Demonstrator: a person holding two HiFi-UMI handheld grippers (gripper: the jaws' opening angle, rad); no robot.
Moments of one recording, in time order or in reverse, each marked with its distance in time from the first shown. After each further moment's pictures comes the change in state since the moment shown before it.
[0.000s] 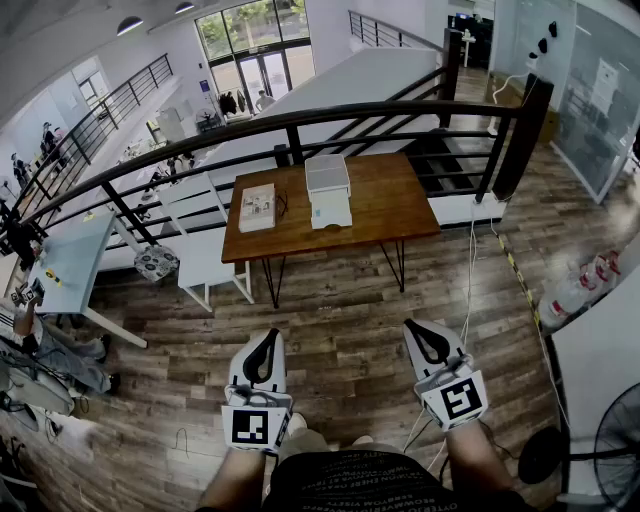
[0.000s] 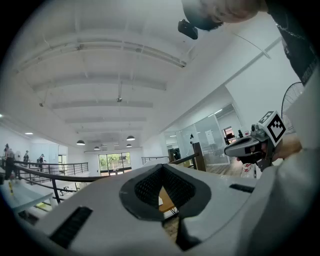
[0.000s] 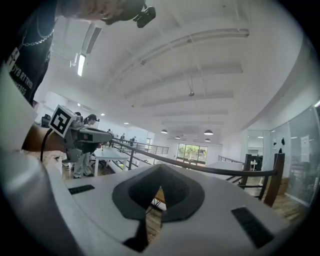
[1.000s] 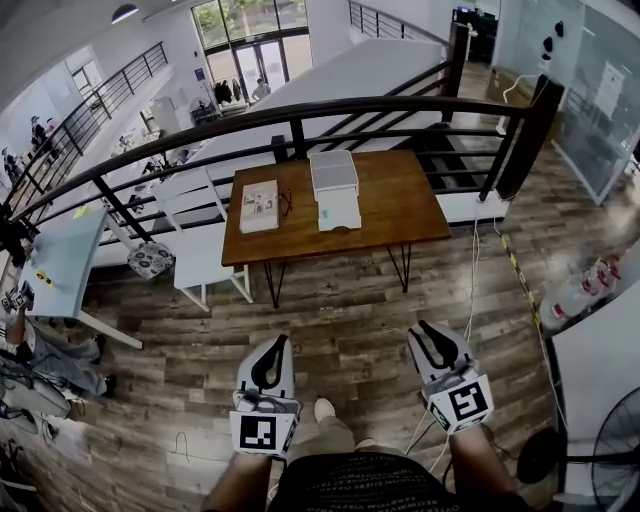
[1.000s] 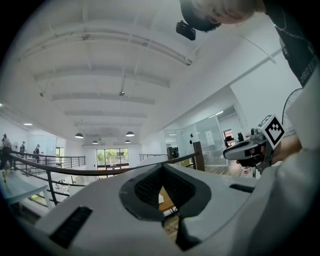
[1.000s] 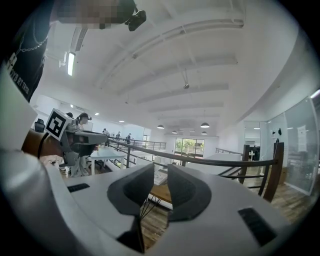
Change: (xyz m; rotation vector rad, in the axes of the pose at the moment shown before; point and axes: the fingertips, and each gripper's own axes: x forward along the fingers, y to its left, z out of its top) left arm 0.055 0.066 -0.044 -0.045 0.022 -0.022; right arm 0.090 -0.007 -0.029 0.074 0.055 -0.029
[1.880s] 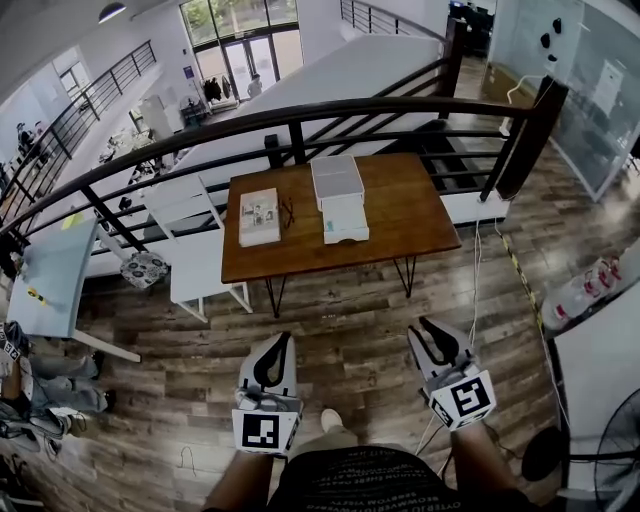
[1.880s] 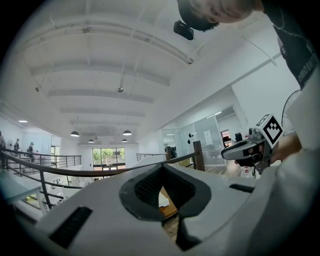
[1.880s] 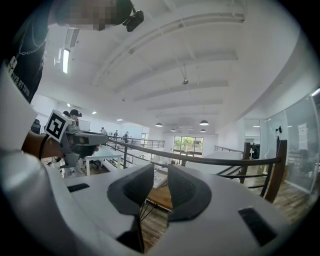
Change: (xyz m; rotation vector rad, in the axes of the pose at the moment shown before) left arm 0.085 0.084 -0.020 -0.009 0.005 -0.042; right arm 0.117 -0.015 0.003 0.013 0.024 -0.018
